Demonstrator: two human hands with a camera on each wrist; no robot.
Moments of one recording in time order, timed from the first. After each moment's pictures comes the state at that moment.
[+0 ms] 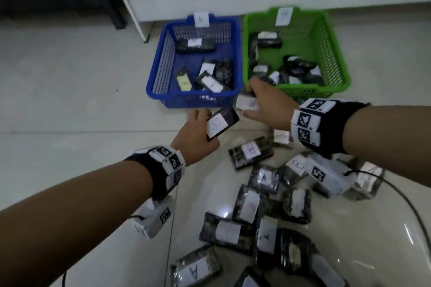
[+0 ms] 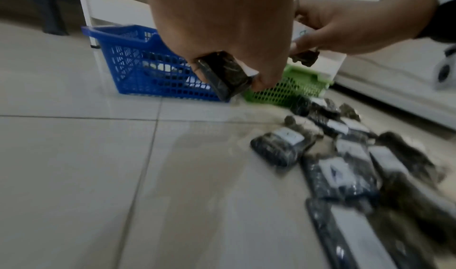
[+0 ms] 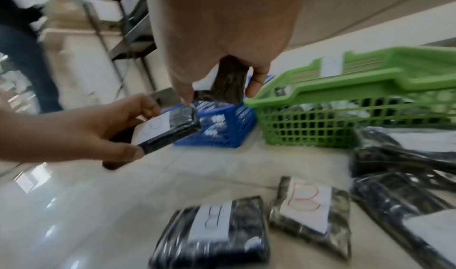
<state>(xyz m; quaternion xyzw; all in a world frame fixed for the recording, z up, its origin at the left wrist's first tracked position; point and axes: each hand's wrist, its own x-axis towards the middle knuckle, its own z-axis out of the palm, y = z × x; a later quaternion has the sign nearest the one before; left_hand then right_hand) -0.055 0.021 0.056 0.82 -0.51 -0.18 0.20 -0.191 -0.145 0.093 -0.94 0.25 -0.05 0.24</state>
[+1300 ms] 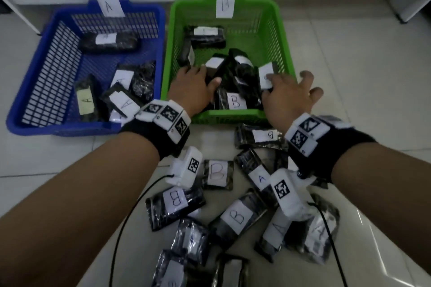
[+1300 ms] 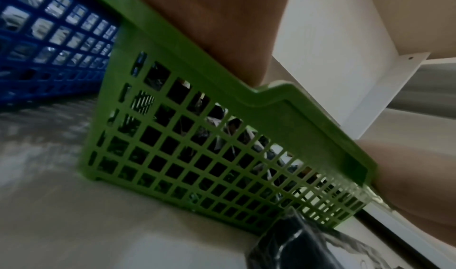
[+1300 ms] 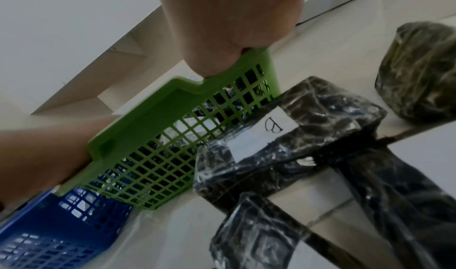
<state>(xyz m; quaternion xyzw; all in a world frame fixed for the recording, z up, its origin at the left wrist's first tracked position) -0.062 -0.257 -0.004 0.83 -0.54 -0.11 0.06 -0.258 -0.315 0.021 -0.82 0.57 -0.05 0.06</state>
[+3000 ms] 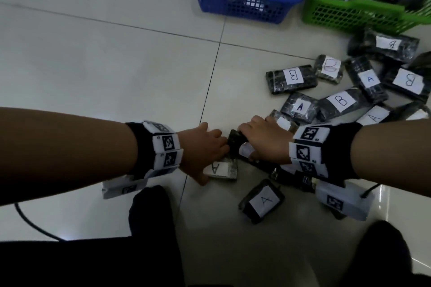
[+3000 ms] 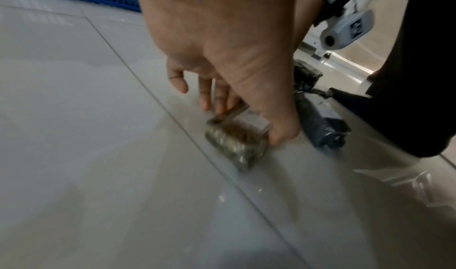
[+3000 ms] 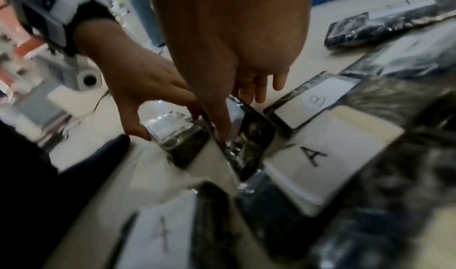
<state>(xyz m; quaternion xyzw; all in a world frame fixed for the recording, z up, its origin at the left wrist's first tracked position) -0.109 0.186 0.016 0.52 -0.78 -0.22 -0.28 -0.234 0.045 0.008 -0.95 0.03 0.29 0.10</state>
